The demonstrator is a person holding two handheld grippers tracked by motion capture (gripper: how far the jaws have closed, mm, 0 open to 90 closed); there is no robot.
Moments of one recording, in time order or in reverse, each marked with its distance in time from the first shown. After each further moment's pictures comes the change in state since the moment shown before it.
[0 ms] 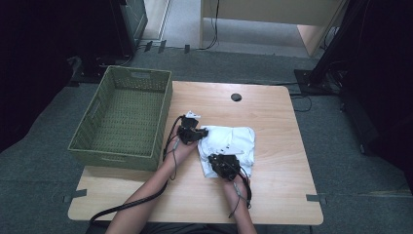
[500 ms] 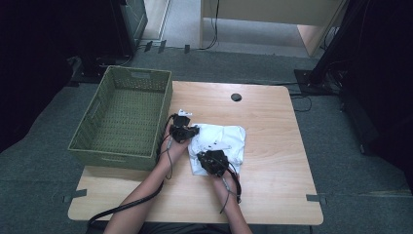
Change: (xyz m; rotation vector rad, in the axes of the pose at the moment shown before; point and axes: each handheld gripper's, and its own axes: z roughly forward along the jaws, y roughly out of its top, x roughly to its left) left arm 0.014 -0.004 -0.016 -0.012 0.119 -0.055; right arm 0.024 0.019 0.023 0.020 0.057 -0.023
